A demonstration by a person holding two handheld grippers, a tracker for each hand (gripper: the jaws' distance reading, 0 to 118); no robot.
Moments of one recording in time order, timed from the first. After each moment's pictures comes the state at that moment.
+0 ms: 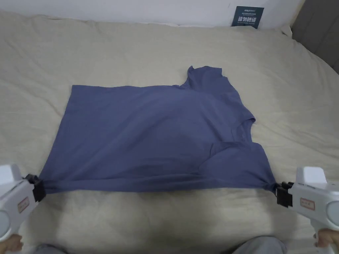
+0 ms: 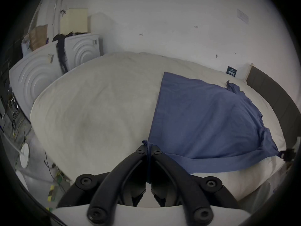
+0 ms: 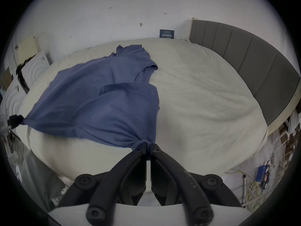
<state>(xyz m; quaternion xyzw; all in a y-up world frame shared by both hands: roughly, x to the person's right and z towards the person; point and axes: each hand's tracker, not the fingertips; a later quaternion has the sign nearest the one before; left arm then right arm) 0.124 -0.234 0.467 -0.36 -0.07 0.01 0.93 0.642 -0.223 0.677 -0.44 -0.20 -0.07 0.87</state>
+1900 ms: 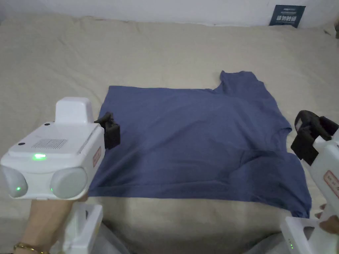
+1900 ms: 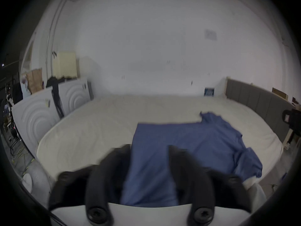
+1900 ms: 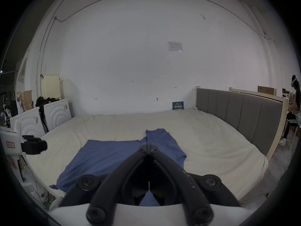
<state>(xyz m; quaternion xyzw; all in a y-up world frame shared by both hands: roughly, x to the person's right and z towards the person) 0.179 -0.117 0.516 -0.23 -0.13 -0.06 0.96 0.514 -0.094 0.694 -0.12 -0.19 -0.05 0.97</state>
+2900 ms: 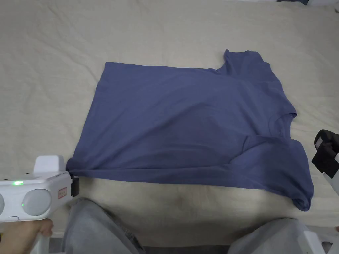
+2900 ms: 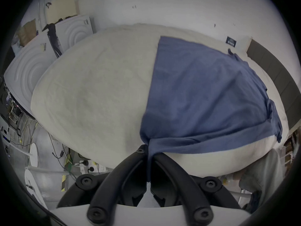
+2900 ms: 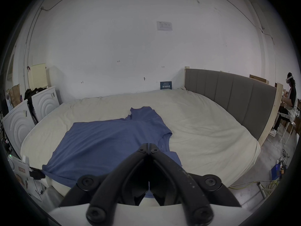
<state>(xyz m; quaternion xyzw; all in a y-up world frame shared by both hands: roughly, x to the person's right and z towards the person) 0.104 -0.257 0.495 -0.45 -0.09 -0.05 0.89 0.543 -0.131 0.697 -0.21 -0.24 -0.07 0.94</state>
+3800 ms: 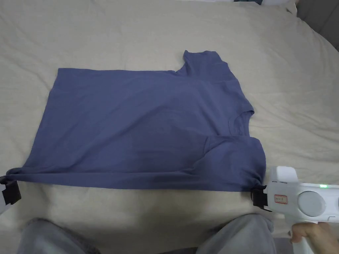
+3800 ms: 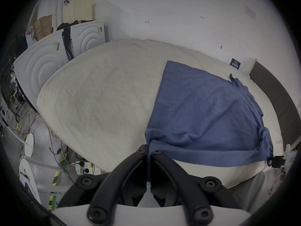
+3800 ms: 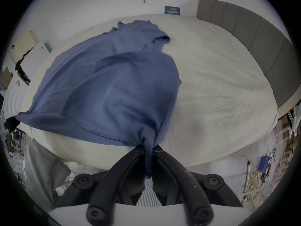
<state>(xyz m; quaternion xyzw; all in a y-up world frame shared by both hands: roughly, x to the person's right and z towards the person) 0.114 -0.213 0.497 -0.42 -0.06 0.01 0.91 0.639 -0.262 0.674 -0.52 -0.16 -0.12 0.83</state>
